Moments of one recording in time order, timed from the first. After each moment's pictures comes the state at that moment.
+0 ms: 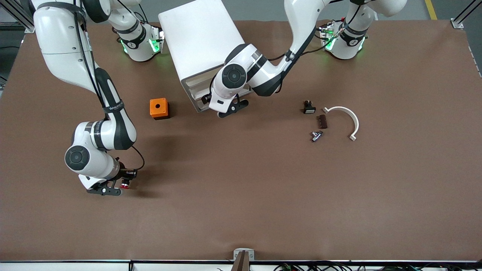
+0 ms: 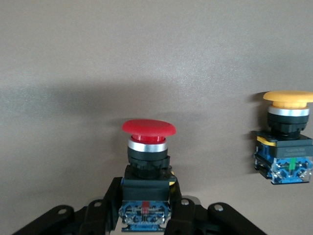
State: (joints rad) left arm -0.89 0.66 -0.08 -1.49 -0.49 2.10 -1.20; right arm 0.16 0.70 -0.11 -1.66 0.02 2.31 0.16
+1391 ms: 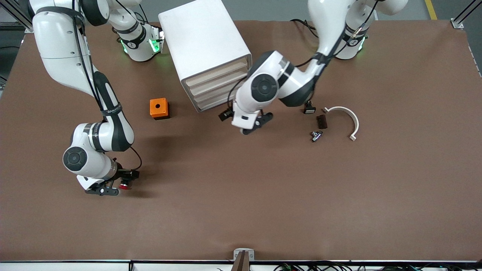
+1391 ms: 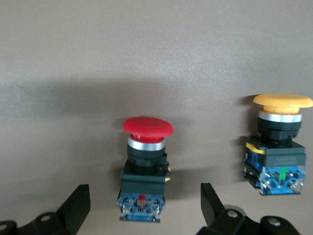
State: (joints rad) left arm -0.68 0.53 -0.06 -1.44 -0.33 1.92 -1.19; right arm 0.14 0.70 -0.11 -1.65 0.02 2.30 0.11
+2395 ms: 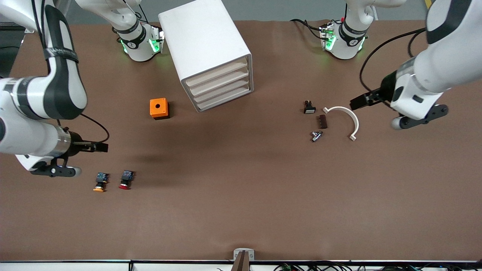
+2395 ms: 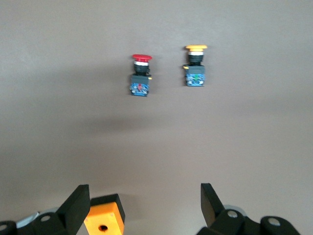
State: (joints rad) left arm -0.17 0.15 -0.05 -1.41 -0.13 1.40 -0.51; right arm 0.11 0.35 -0.11 -1.51 0.02 1.68 0.06
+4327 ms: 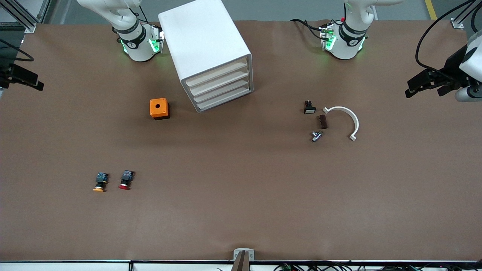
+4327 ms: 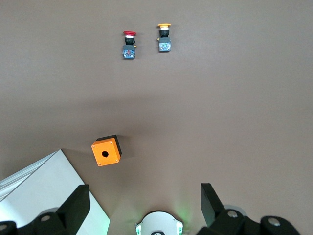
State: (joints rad) left arm -0.02 -0.06 -0.02 -1.64 -0.05 1.58 -0.10; right arm 0.00 0.04 -0.09 -1.38 0.01 1.29 0.01
